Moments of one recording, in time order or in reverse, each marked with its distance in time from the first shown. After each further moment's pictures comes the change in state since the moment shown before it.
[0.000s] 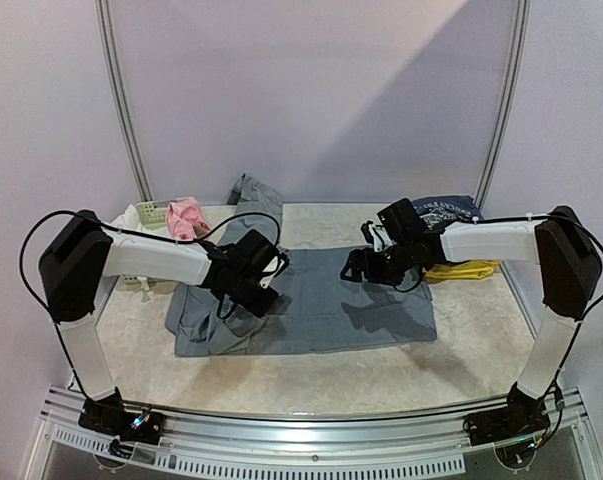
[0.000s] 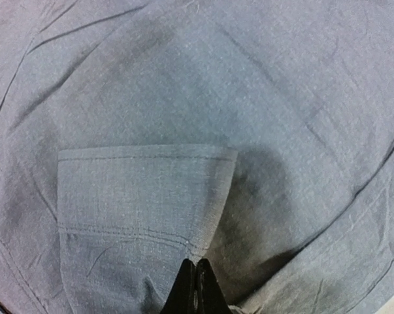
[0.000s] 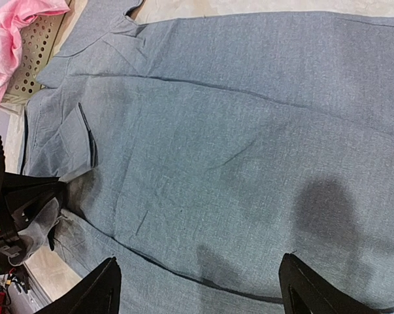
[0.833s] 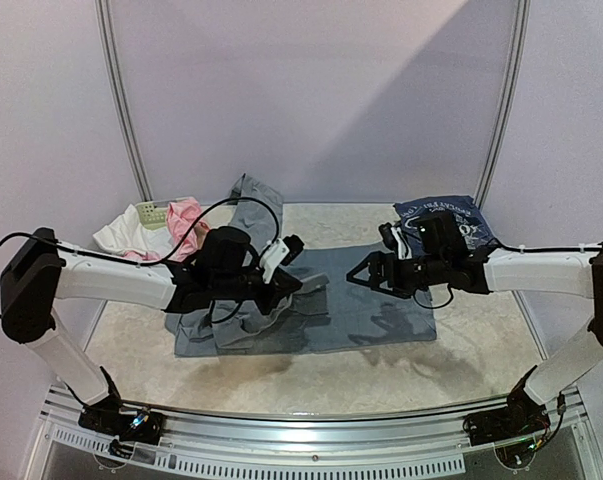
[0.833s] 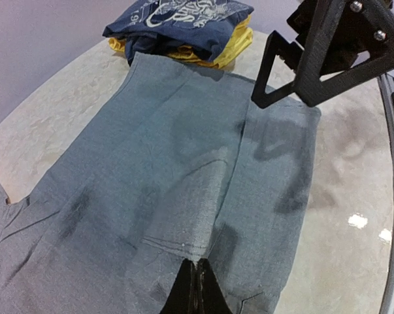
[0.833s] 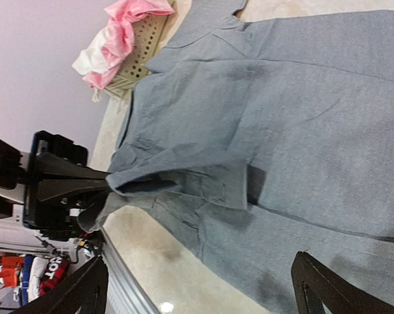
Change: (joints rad) left arm -0.051 -0.253 -0.272 0.599 0.364 0.188; right arm -0.005 -0.321 -0.341 0.272 -0.230 0.133
